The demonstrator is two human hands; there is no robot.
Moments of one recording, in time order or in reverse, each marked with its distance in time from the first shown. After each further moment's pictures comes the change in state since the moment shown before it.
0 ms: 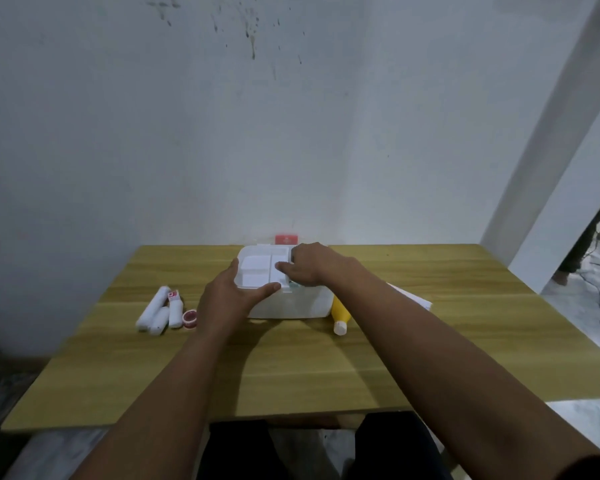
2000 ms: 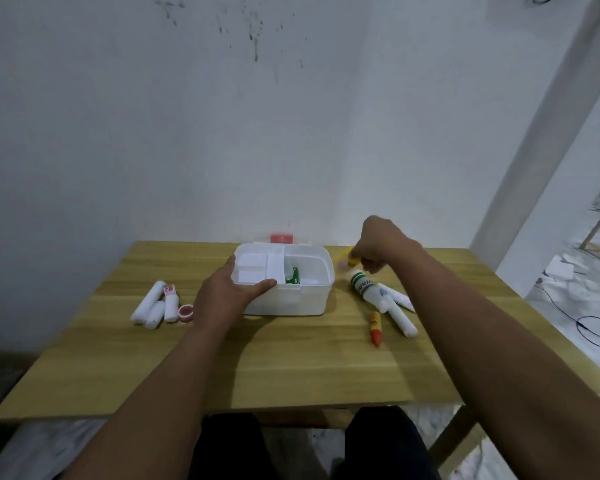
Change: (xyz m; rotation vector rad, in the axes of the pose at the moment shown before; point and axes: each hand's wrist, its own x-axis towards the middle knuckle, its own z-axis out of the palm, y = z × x) left_hand -0.002 -0.001 -0.001 -0.050 -0.026 -0.019; right_hand -0.040 0.079 -0.061 0.261 0.112 0.444
